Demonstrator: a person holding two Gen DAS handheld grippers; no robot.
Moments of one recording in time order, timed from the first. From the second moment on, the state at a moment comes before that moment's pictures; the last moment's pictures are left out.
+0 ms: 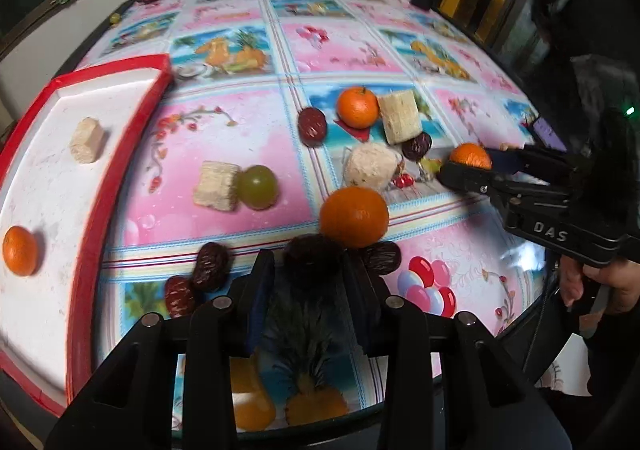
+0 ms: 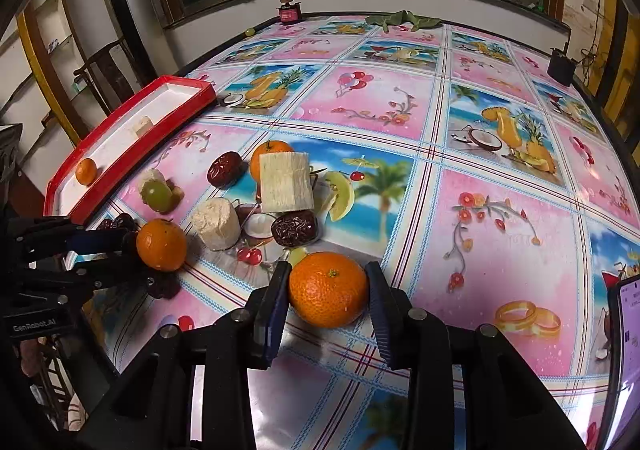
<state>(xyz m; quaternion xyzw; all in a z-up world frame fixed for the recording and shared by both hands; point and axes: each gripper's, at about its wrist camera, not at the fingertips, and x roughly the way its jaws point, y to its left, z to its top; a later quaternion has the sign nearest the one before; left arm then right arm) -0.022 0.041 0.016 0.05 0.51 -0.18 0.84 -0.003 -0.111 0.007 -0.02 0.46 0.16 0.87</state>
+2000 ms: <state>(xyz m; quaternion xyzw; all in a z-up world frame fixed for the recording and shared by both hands) -0.022 0.157 0.079 -0.02 0.43 -0.06 0.90 -0.004 0.004 0.080 -0.01 0.41 0.30 0.86</state>
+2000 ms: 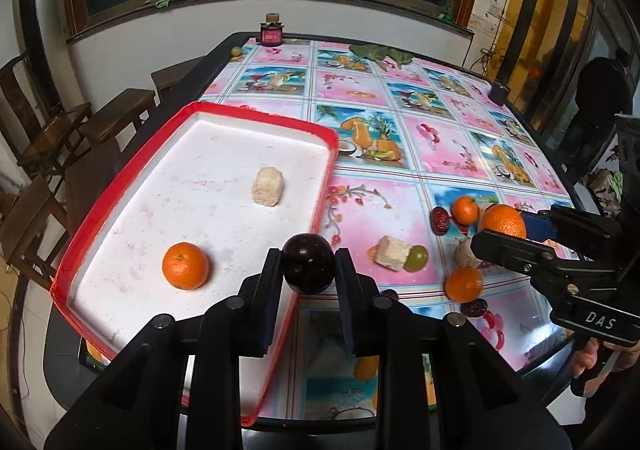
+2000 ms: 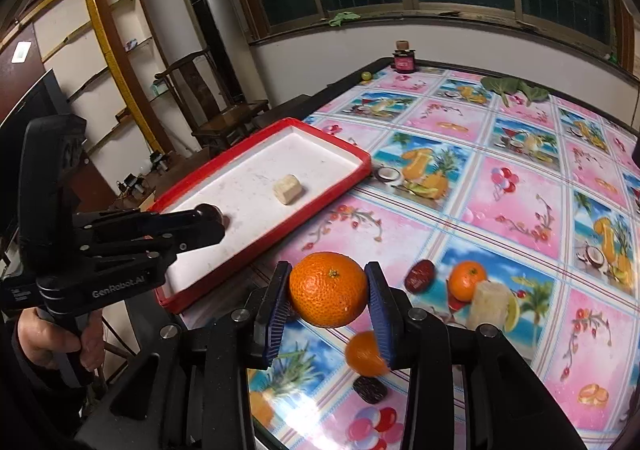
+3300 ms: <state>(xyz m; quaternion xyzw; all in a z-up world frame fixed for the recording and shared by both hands) 0.017 0.270 0.066 -0.10 0.45 0.01 0.89 0.071 0.105 0.058 -0.02 0.44 0.39 0.81</state>
